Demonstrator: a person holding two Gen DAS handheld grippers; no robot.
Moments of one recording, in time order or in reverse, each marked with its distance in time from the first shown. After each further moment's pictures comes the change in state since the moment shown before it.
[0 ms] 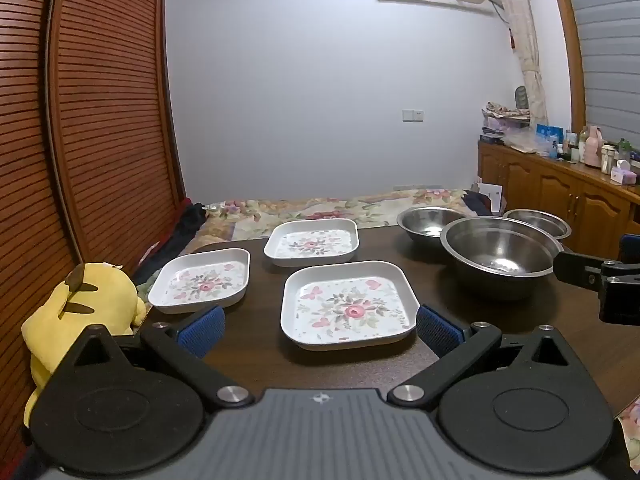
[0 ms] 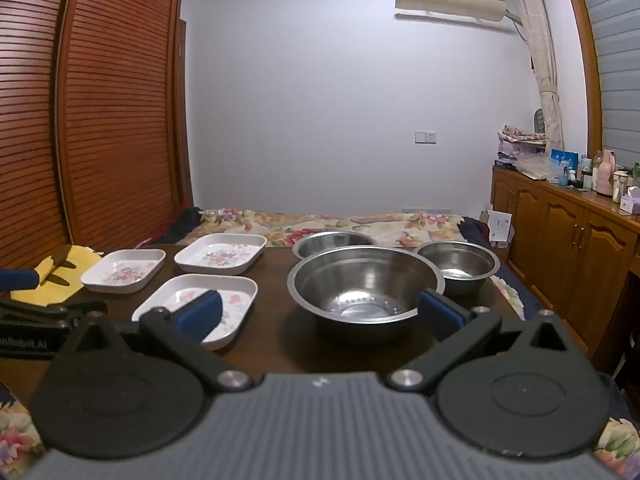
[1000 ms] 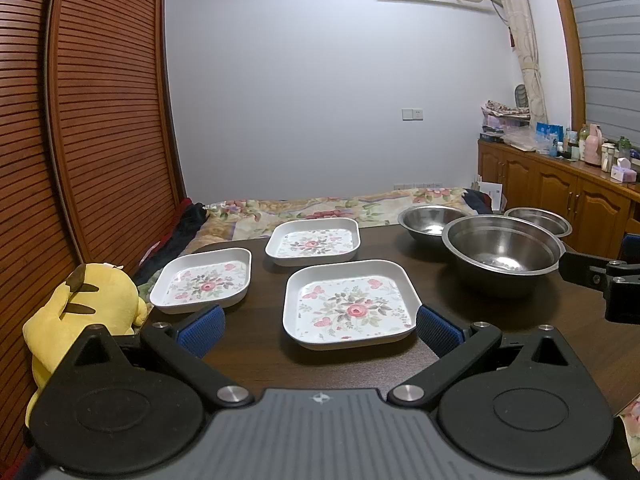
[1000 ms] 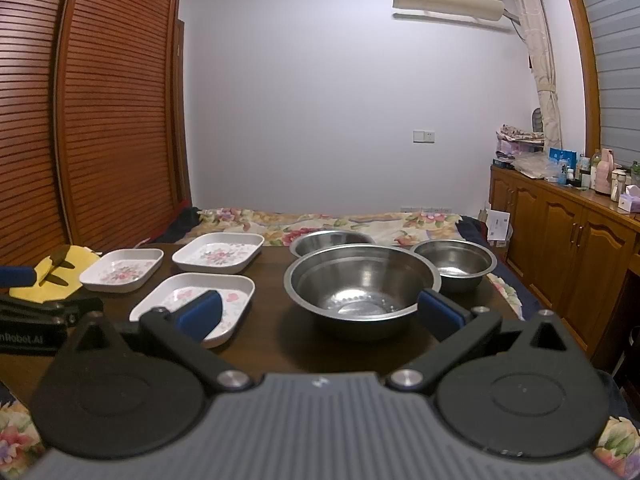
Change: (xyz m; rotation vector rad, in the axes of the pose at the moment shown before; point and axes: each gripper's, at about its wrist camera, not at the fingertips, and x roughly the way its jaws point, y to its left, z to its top) left arm -0.001 0.000 0.000 0.008 -0.005 0.000; right arm 0.001 -0.003 -0.001 -0.003 0.014 -0.006
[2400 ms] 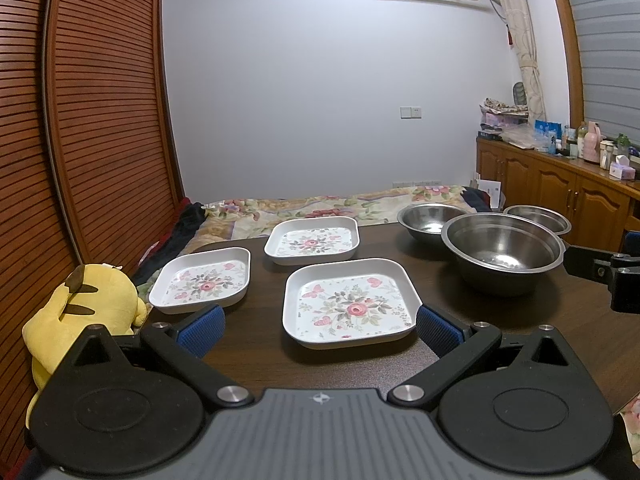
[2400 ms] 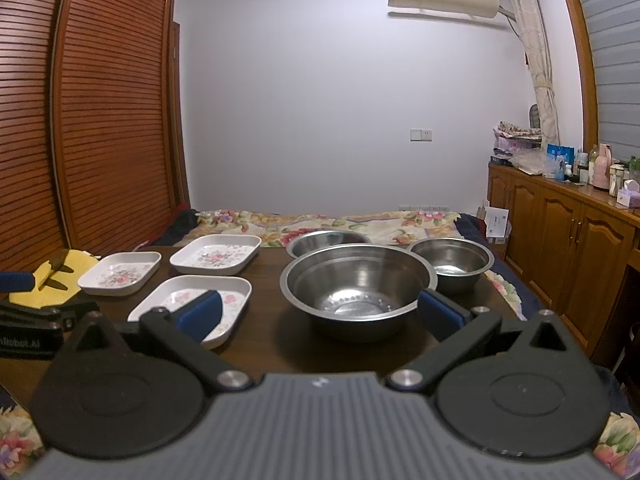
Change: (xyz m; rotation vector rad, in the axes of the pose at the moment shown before) left arm 0.003 0.003 -0.001 0.001 0.003 -0.004; right arm 0.002 -0.005 -0.001 0.016 0.000 -0.004
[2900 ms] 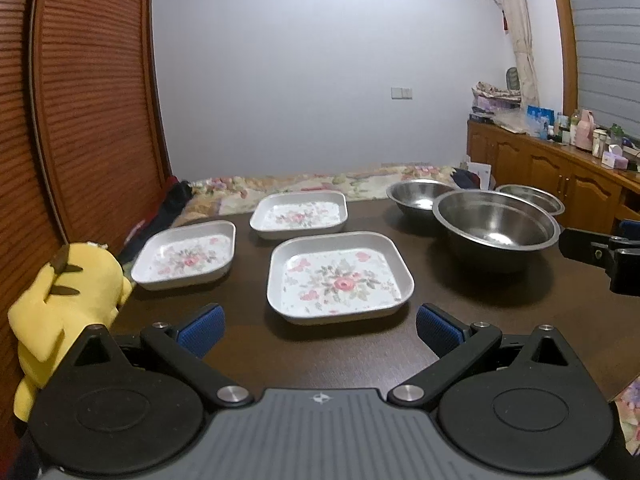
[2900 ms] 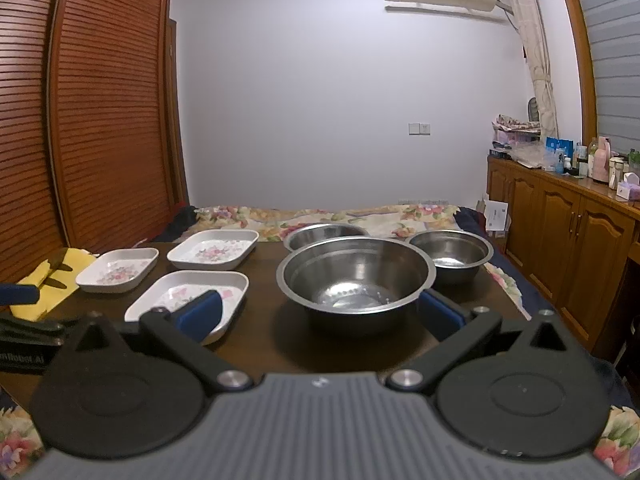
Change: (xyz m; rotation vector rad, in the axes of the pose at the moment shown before) left arm 0.012 -0.002 -0.011 -0.006 0.075 -0.043; right arm 0.004 -0.001 -0.002 0.009 0.021 0.000
